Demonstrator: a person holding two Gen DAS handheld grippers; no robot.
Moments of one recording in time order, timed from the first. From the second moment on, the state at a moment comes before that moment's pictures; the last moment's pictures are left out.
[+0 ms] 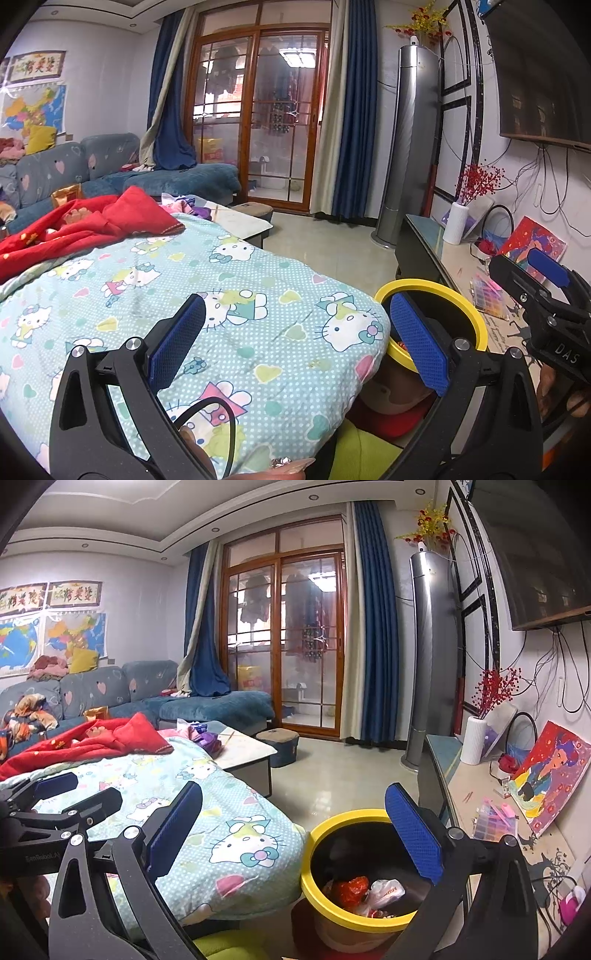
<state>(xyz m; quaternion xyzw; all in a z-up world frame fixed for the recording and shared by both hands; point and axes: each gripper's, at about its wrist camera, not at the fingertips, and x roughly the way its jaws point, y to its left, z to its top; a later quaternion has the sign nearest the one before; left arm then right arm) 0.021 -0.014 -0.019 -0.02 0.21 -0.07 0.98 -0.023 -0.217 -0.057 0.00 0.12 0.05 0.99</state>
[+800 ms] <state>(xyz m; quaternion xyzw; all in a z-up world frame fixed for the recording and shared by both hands) 0.022 -0.013 -0.020 -0.02 0.21 -0.08 0.98 -0.023 -0.219 -0.058 -0.01 0.12 0.05 0.99</state>
